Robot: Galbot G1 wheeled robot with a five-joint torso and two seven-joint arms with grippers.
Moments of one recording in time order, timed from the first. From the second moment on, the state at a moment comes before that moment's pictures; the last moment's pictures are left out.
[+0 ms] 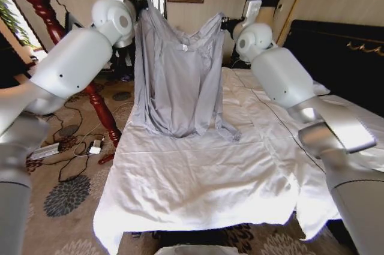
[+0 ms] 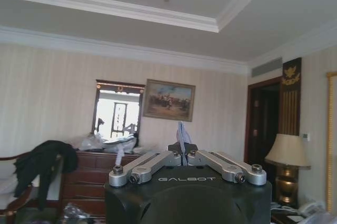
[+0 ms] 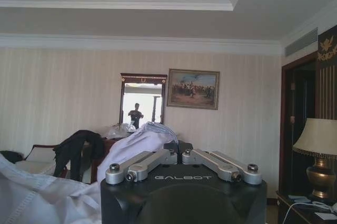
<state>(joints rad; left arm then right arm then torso) -0.60 -0.99 0.58 -1.19 -1.40 0.27 -0.48 0.44 1.15 -0.34 1.02 0.99 -0.35 0.27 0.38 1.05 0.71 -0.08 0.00</state>
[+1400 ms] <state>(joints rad) 0.01 -0.20 -0.08 -2.40 -1.64 0.34 -0.84 -0.20 0.27 0.52 2.35 1.83 -0.59 0.65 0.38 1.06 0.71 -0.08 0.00</state>
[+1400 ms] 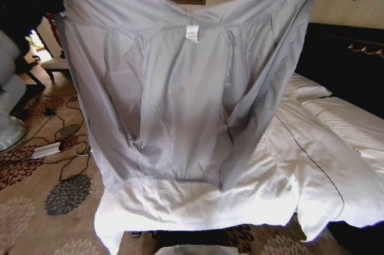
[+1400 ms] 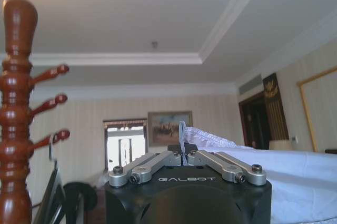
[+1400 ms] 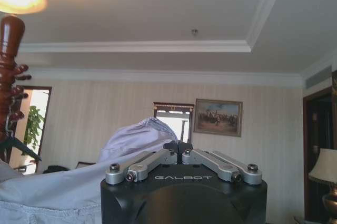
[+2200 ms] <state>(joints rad) 0.36 -0.77 0.17 -1.88 -1.17 0.39 -0.87 -0.32 0.81 -0.08 1.81 1.12 -0.48 0.50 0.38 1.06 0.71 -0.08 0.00</state>
